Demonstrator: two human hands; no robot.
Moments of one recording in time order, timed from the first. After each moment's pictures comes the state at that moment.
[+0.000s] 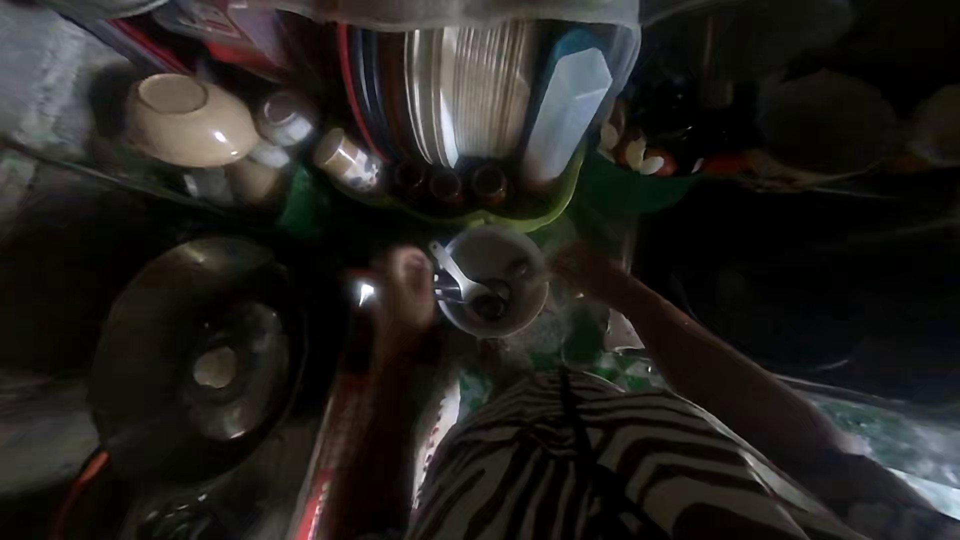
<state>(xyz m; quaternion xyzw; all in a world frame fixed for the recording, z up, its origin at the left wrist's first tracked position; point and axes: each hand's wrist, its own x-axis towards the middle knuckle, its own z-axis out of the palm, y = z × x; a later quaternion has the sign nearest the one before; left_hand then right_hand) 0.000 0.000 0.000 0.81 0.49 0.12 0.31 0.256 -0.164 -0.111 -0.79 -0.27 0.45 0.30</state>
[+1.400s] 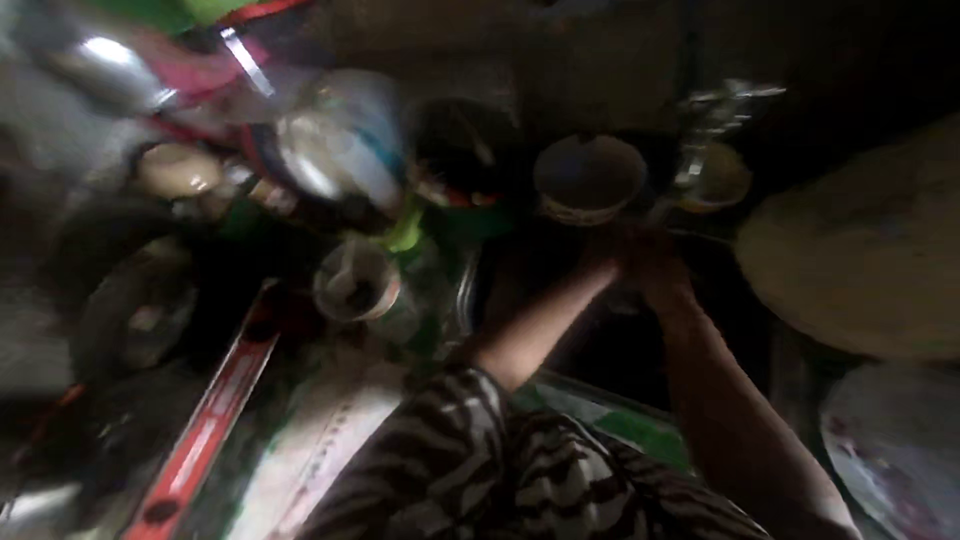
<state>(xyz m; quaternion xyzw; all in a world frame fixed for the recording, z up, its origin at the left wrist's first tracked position) 0.465 -0.382 -0.059 0.91 0.20 -0.05 0.37 0.520 -0.483 -0.076 -0.81 -0.21 0.25 0.48</state>
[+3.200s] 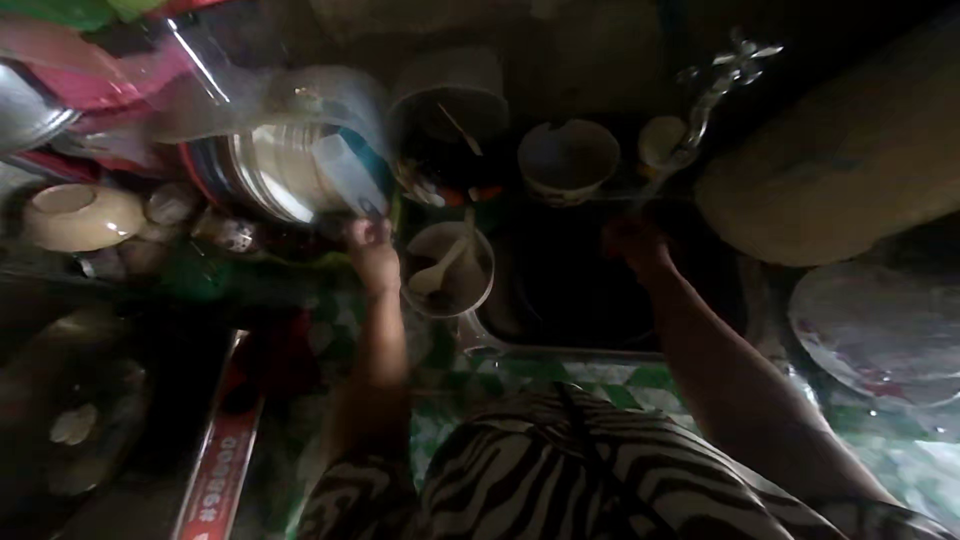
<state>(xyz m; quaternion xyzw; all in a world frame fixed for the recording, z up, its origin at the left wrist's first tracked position) 0.238 -0.131 -0.046 0.67 0.46 0.38 0.44 0.484 -0.457 -0.100 -0.83 -0.13 0.22 0.49</state>
